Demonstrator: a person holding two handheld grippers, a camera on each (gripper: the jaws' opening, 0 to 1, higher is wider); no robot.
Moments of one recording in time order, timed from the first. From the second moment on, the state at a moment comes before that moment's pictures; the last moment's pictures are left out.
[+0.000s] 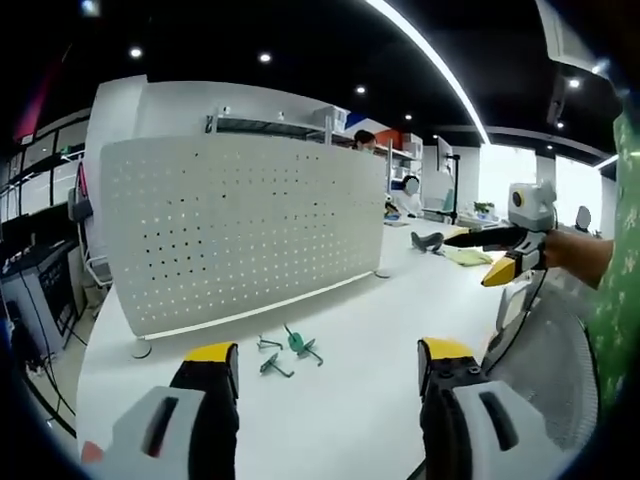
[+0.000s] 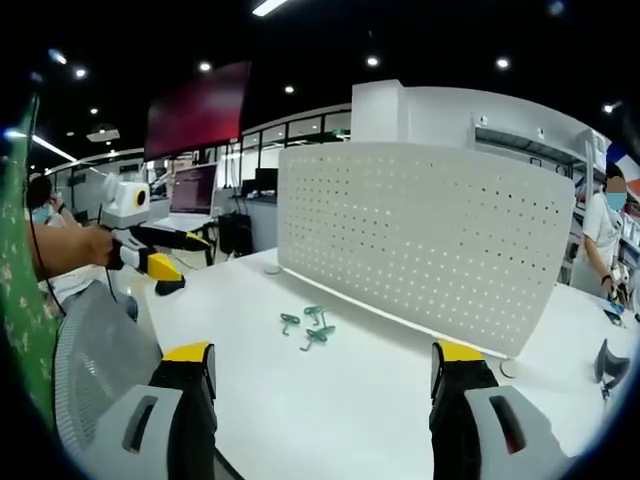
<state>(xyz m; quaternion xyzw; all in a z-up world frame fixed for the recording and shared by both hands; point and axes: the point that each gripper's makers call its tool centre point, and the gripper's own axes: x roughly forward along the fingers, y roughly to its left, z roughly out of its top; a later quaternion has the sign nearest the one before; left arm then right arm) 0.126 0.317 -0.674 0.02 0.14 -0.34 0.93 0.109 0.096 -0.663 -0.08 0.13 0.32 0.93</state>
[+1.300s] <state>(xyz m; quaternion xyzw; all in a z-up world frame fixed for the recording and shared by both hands) 0.197 0.307 -0.740 0.07 0.19 -0.37 0.91 0.115 0.095 -0.672 -0.09 0.15 0.31 0.93</state>
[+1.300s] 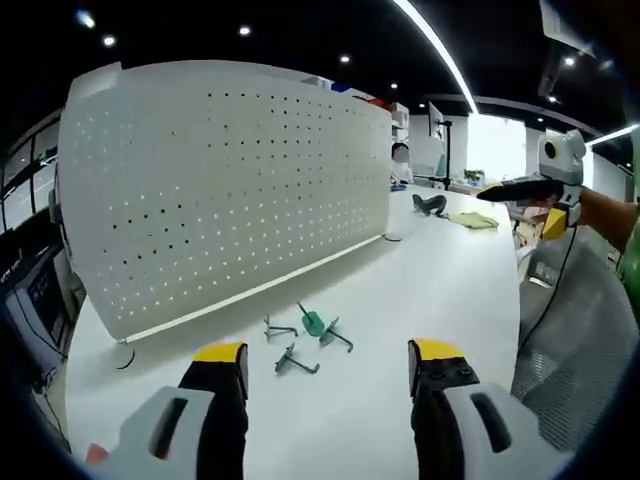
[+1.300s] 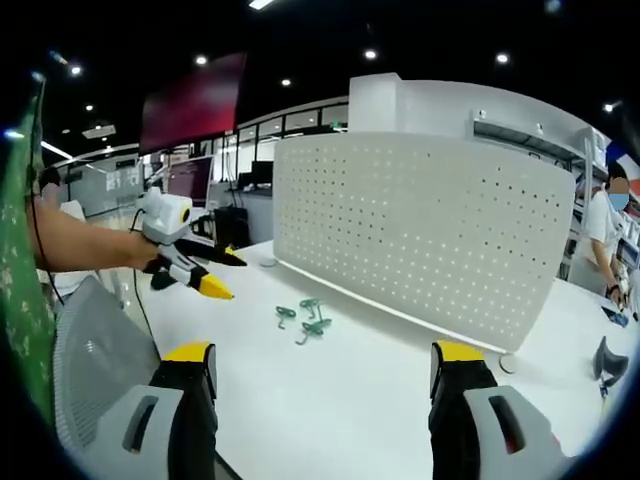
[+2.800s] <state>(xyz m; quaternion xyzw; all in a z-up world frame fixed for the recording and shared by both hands) 0.253 0.309 -0.809 0.11 0.23 -0.38 0.89 0.133 0.089 -0.683 -0.10 0.18 0.30 0.93</state>
